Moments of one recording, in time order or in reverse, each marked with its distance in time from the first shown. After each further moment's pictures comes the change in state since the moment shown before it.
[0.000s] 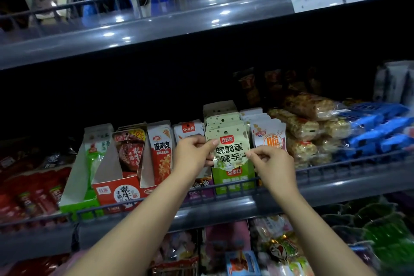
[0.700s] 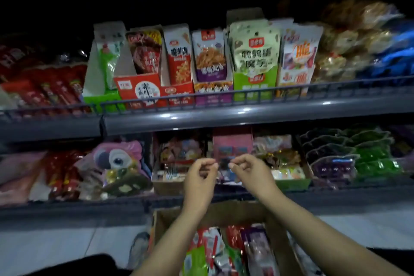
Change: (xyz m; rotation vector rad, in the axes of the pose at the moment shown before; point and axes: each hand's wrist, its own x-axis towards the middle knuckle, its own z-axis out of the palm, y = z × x) left_hand -0.171 -0.193 -0.032 0.045 0.069 -0.140; right_hand -0.182 0.069 0.066 0.074 -0.511 0.325
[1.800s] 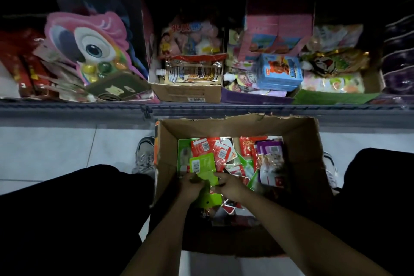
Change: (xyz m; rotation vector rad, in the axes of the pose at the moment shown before) left_hand -0.088 -0.293 -0.035 0.257 -0.131 -0.941; right_hand -0.084 0.226 0.184 -0.159 -0.781 0.712
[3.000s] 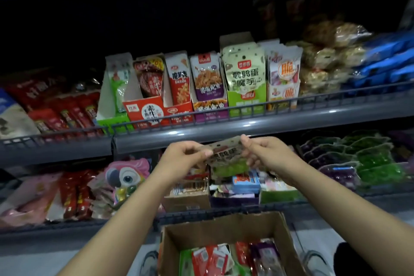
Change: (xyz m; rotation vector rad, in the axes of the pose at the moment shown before) left_hand -0.261 0.307 -0.116 0.115 -0.062 0.981; right_hand -0.314 -0.175 -0.202 0.224 0.562 -0.813
